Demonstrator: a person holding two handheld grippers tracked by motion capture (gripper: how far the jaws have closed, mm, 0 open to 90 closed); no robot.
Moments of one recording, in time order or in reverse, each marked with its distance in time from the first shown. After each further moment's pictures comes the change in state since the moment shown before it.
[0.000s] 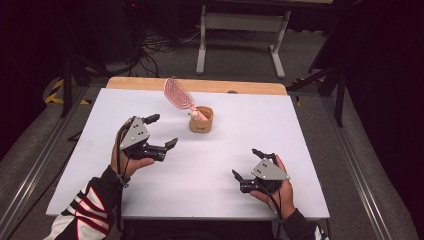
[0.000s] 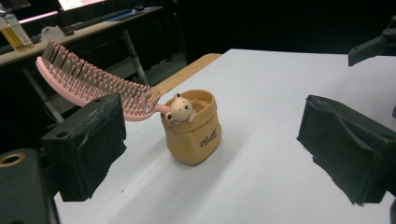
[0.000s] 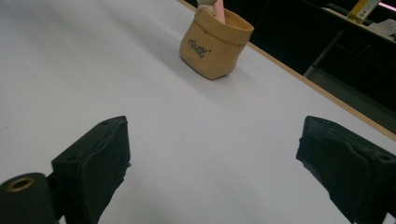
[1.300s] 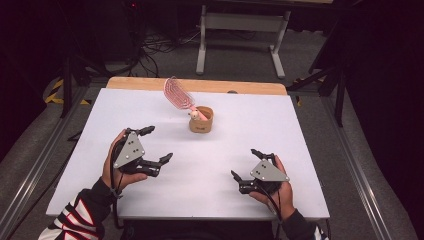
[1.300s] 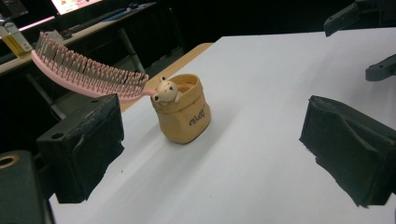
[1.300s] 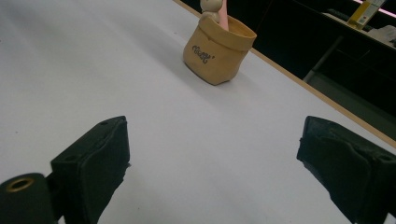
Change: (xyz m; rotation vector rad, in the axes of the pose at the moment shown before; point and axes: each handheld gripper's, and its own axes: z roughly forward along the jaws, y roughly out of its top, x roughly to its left) left arm -0.022 -0.013 -0.028 0.034 0.000 0.083; right arm 0.004 0.004 -0.002 -0.011 0.004 -0.011
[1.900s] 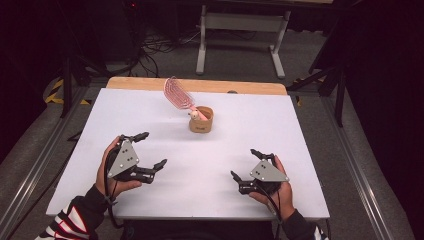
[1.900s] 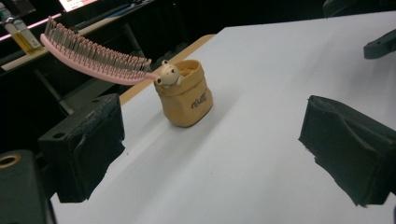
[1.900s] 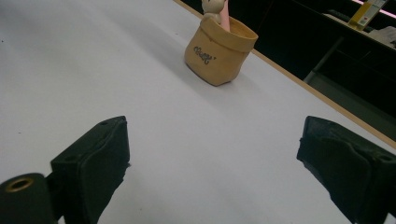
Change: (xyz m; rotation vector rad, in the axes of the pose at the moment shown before) left arm -0.006 -0.015 -0.017 0.018 0.027 0.029; right arm 0.001 0.001 0.000 0.000 0.002 -0.004
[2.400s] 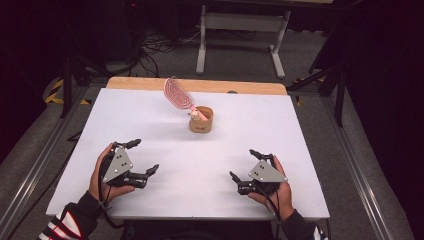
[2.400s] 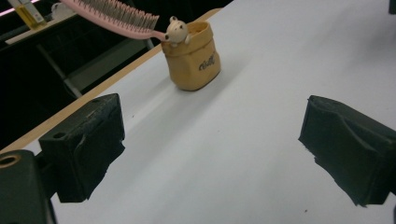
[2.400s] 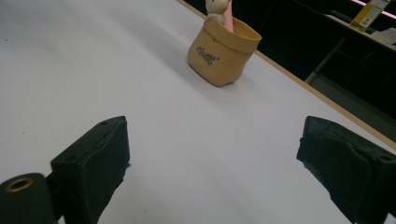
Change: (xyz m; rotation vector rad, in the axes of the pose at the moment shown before) left arm 0.003 -0.031 -0.007 0.059 0.023 -0.031; right arm 0.003 0.001 0.001 0.001 0.004 -0.005
